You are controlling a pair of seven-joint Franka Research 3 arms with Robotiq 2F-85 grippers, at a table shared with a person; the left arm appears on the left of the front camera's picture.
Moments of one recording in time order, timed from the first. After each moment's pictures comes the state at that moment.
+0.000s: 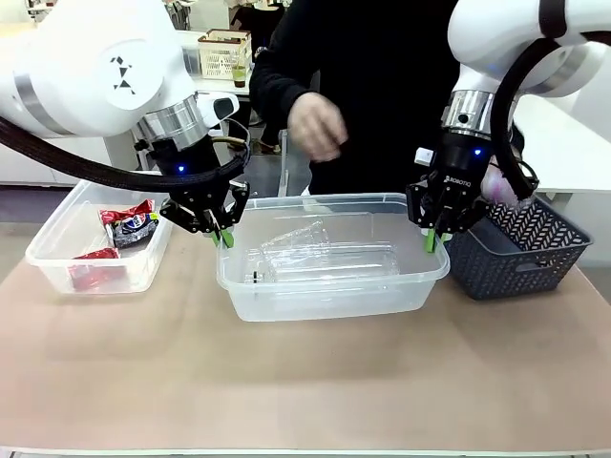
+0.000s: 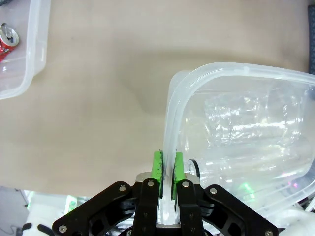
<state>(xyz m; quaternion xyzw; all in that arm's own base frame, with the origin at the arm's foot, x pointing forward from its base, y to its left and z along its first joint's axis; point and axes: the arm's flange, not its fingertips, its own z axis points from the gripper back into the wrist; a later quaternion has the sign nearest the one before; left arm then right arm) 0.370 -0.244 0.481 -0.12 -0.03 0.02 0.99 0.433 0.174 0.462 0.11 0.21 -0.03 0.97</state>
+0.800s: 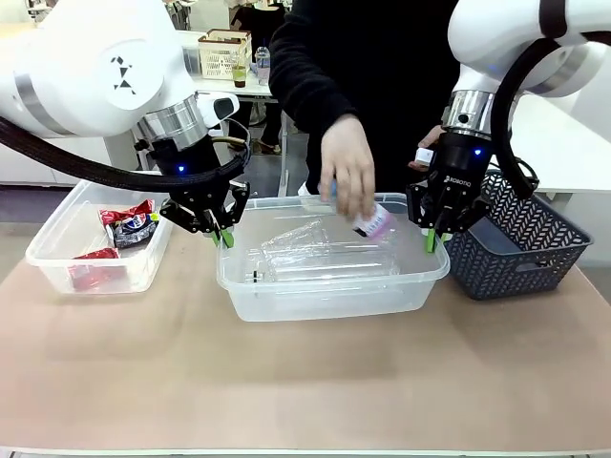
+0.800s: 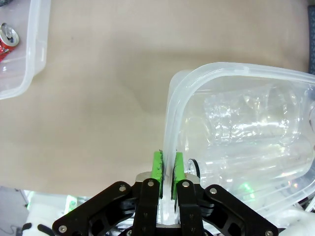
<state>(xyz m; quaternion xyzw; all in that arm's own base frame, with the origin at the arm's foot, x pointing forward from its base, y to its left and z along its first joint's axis) 0.370 -0.244 0.481 -0.12 -0.03 0.02 0.99 0.433 0.174 0.462 0.11 0.21 -0.03 0.97</state>
